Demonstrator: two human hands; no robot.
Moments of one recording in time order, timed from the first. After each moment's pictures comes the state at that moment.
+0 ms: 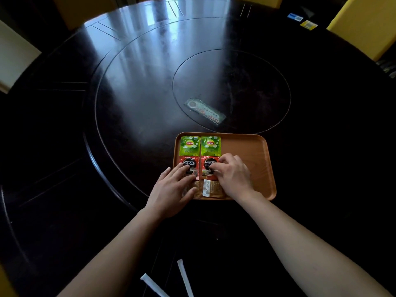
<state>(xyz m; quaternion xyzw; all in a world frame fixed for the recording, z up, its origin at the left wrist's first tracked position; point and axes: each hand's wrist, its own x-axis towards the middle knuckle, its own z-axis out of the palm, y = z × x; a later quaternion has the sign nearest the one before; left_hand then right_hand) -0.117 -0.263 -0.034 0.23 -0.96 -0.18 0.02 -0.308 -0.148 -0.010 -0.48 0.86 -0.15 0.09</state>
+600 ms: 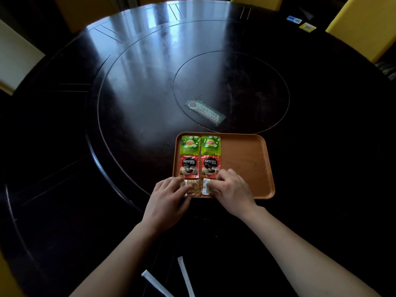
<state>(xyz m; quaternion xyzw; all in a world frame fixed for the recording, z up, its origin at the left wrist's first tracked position) -0.086 -0.237 -0.030 0.24 -0.95 -0.16 0.10 -0.282 -0.113 -0.006 -0.57 0.81 -0.14 0.11</state>
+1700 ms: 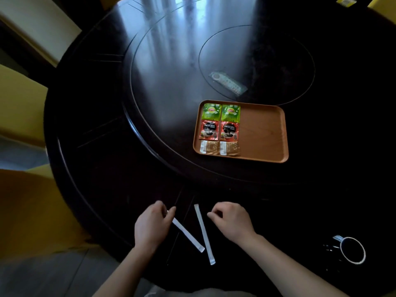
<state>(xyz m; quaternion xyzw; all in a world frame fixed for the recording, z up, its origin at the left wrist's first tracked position) 0.059 -0.114 -0.016 0.60 -0.76 -0.27 0.00 -0.143 0.000 -0.020 -0.47 0.80 -0.17 0.33</state>
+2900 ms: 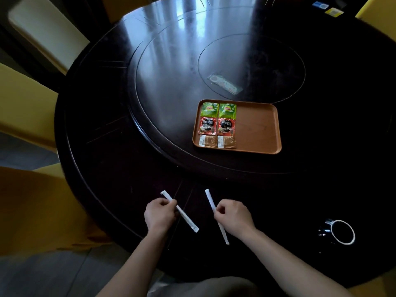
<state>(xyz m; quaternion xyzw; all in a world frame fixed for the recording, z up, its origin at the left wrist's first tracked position) 0.044 -0.085 -0.009 0.72 -0.47 -0.48 0.13 -0.132 0.030 -0.016 -0.38 0.83 -0.14 0.37</state>
